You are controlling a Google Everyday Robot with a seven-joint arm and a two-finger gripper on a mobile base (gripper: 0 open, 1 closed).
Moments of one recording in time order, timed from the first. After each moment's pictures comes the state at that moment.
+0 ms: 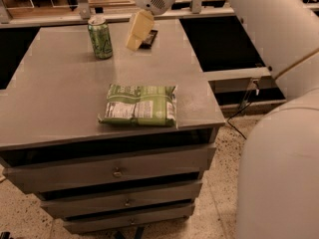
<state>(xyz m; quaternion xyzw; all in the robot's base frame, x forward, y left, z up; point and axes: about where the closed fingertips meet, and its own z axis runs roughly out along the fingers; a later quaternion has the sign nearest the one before) 0.674 0.074 0.981 -0.70 0.61 0.13 0.35</state>
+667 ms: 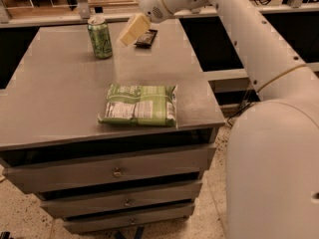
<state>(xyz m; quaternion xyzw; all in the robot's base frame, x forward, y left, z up) 0.749 0.091 0.964 -0.62 0.60 0.21 0.46</state>
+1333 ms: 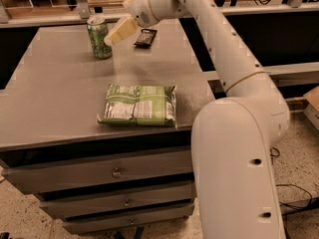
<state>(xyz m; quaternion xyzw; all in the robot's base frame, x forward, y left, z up) 0.794 0.127 0.935 -0.57 0.62 0.27 0.47</state>
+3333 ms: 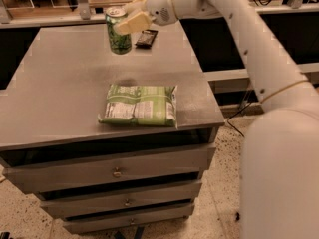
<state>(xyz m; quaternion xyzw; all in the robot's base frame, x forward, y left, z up) 0.729 0.087 0.980 -0.57 0.57 0.33 0.49</state>
